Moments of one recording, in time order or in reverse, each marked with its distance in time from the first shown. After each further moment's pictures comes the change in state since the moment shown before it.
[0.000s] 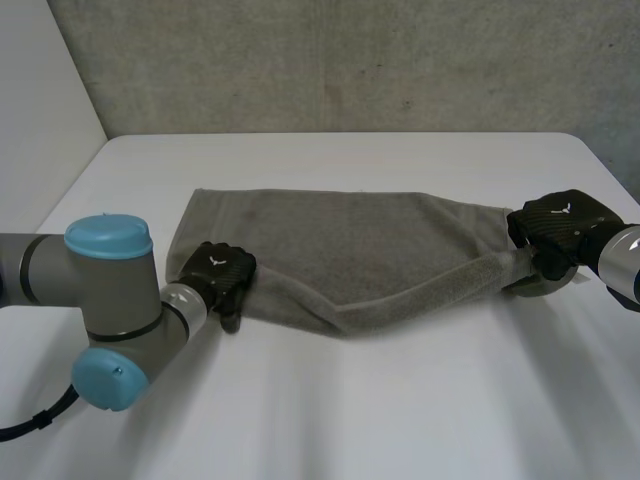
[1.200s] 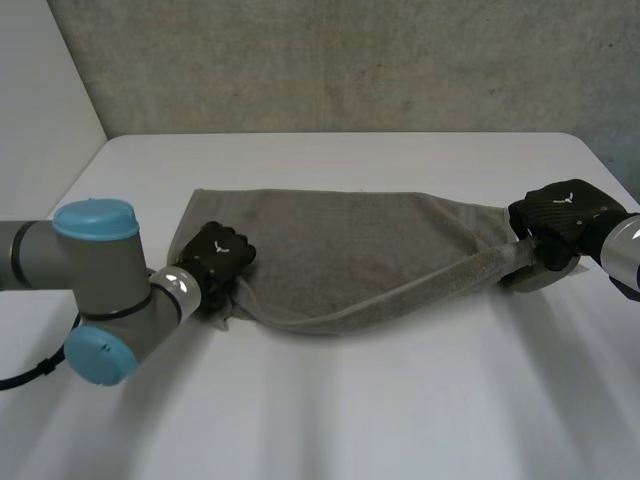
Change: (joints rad) left arm 0.053 -0.052 0.103 -0.008 0.114 0.340; right arm 0.007 0.001 -0.045 0.027 0.007 0.002; left_hand 0.017 0.023 0.018 0.023 0.017; right_hand 0.000 0.000 -0.004 0.000 0.000
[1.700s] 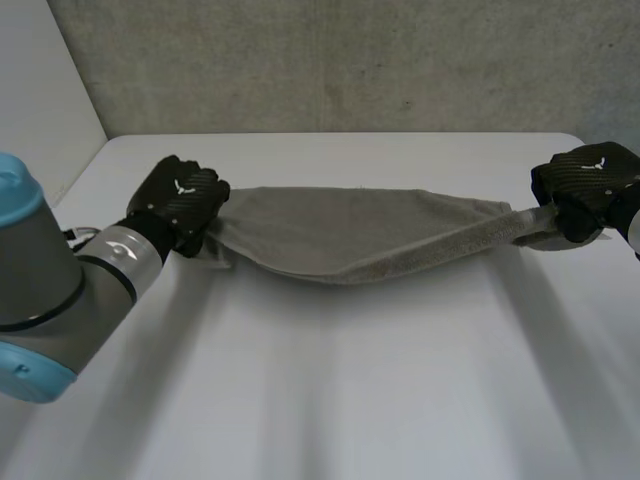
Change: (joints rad) left arm 0.003 0.447 -0.237 0.054 -0.014 -0.104; right arm -0.009 -0.128 0.009 -0.019 0.023 0.051; left_hand 0.747 0.786 0.787 0.831 0.788; right_hand 0.000 0.000 0.000 0.000 0.000
